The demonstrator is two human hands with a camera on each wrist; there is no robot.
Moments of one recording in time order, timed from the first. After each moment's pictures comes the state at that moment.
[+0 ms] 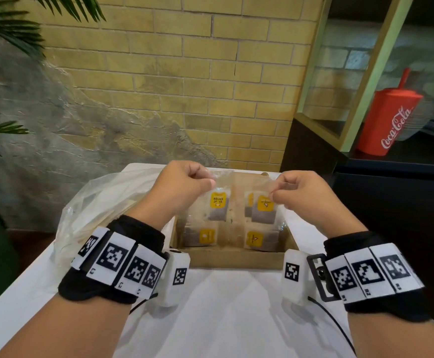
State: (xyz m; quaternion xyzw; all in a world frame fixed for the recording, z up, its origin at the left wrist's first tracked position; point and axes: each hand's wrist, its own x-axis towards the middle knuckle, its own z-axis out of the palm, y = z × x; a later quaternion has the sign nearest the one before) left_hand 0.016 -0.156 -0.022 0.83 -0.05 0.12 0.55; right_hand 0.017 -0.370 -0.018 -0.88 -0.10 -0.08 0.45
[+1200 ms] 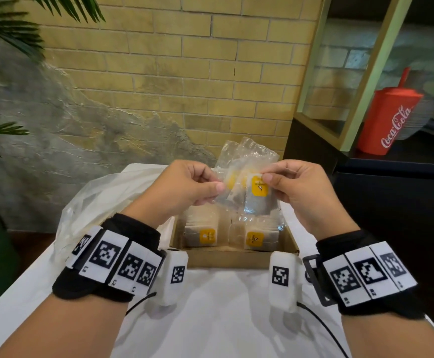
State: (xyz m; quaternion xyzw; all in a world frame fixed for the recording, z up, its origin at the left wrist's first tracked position) left_hand 0.009 -0.153 -0.017 0.79 -0.12 0.04 0.60; right_hand 0.012 -0.352 -0.015 -0.72 -0.13 -0.10 0.67
